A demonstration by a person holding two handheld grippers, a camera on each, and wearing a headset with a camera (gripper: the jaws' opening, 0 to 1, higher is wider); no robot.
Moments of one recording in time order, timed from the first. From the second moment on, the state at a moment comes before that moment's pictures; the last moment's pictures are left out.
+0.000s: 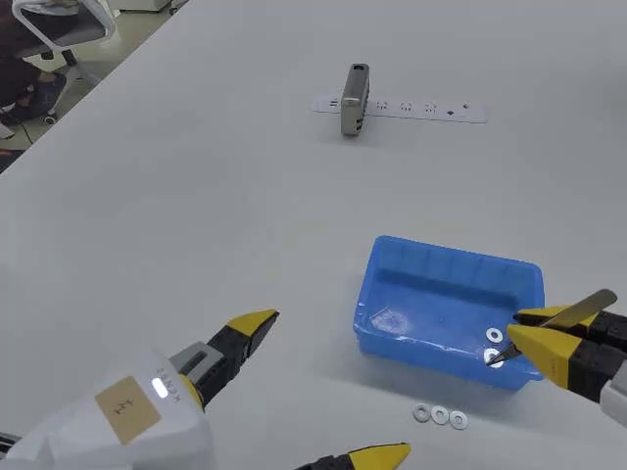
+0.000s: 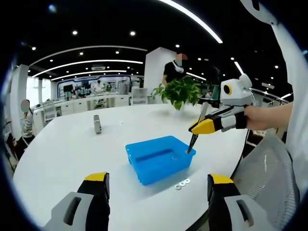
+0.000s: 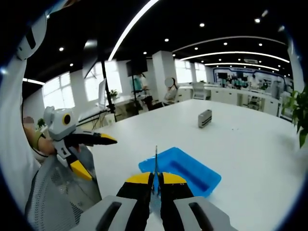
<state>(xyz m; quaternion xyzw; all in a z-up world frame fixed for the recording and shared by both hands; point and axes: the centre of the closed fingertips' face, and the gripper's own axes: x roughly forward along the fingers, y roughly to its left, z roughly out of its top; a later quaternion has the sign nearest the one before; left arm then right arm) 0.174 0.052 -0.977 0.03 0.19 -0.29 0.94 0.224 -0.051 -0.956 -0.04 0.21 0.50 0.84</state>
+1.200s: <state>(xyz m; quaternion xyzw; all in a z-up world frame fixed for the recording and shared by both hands) 0.175 0.055 -0.977 0.02 0.19 -0.29 0.94 0.267 -0.046 -0.984 -0.03 0.23 0.49 0.84</state>
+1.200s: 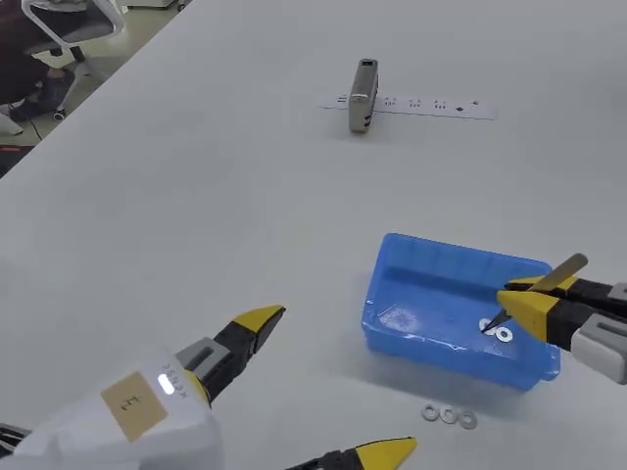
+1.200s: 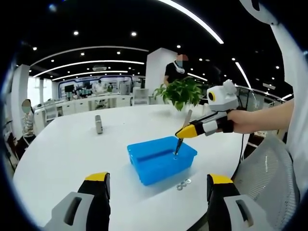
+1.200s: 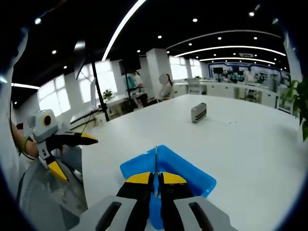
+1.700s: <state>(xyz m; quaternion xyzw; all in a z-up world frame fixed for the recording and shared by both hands) 0.175 0.055 -0.979 0.03 0.19 -0.29 0.94 0.283 -0.043 -1.009 -0.04 0.25 0.48 0.84</state>
